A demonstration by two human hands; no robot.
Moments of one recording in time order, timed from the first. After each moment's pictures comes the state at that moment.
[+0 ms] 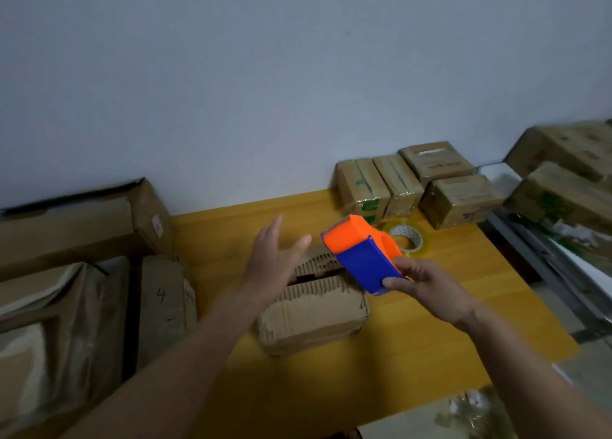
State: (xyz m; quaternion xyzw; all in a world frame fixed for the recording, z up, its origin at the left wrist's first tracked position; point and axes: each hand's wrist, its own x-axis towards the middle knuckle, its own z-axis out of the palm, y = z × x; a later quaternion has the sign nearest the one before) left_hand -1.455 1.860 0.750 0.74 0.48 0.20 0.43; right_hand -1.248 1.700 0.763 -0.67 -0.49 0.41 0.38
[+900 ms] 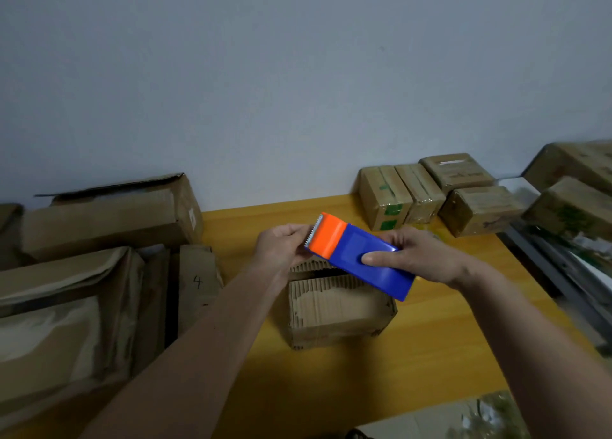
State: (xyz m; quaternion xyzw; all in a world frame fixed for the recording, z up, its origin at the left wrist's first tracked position) left_hand -1.493 1.866 0.778 0.45 0.47 0.32 0.69; right_hand -1.306 1.750 0.816 -0.64 -0.53 0.46 0.31
